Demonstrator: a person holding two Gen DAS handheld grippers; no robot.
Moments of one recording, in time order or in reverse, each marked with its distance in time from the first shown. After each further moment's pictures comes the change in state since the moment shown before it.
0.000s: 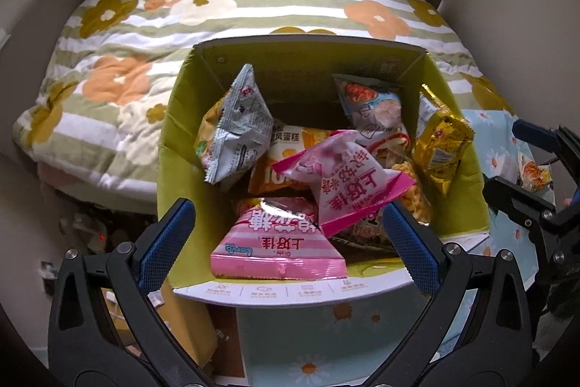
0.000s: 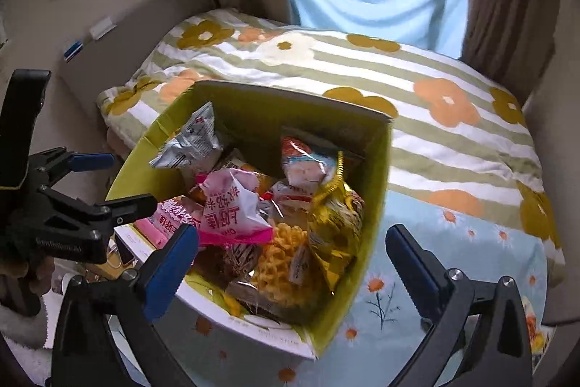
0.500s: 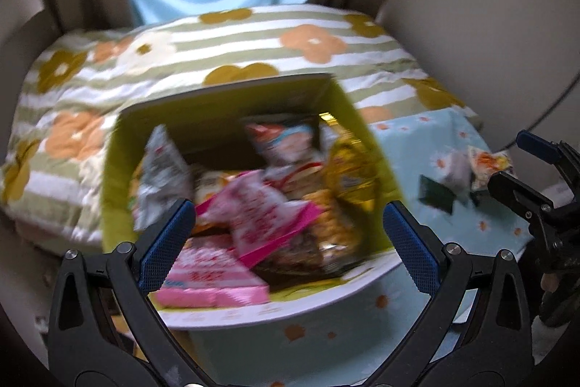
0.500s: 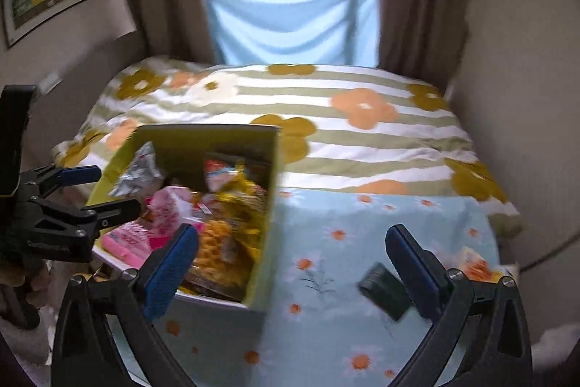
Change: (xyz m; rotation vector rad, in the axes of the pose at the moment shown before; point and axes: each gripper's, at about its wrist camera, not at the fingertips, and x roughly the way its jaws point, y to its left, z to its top) left arm -0.027 -0.077 0.013 0.173 -0.117 -0.160; right arm -0.085 -0.044 -0.043 0.202 -0.133 -0.251
